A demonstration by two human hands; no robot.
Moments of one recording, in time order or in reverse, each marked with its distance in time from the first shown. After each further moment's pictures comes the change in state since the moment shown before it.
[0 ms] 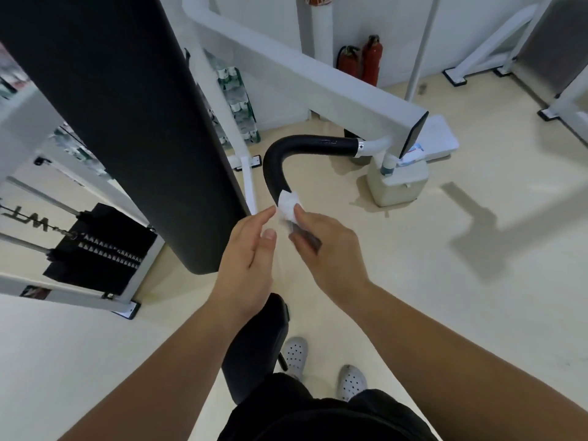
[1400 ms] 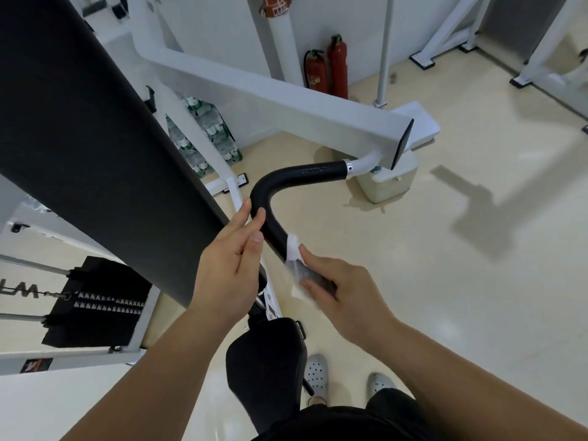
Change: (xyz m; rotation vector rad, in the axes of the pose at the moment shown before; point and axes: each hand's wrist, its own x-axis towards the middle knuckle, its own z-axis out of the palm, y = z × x) left_hand 0.079 0.005 -0.028 0.183 -0.099 0.186; right_hand -0.004 0.005 -0.007 0.196 -0.098 0.204
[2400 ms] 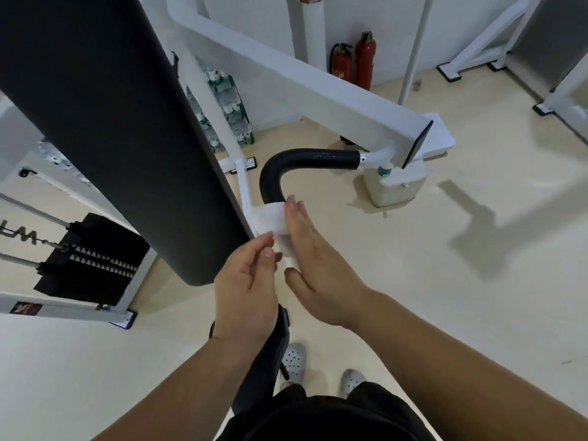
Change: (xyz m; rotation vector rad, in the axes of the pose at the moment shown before) left_hand -0.064 0.032 0.043 -0.407 0.309 -0.355; right_hand 0.019 -0.026 0.000 -0.290 -0.360 -0.197
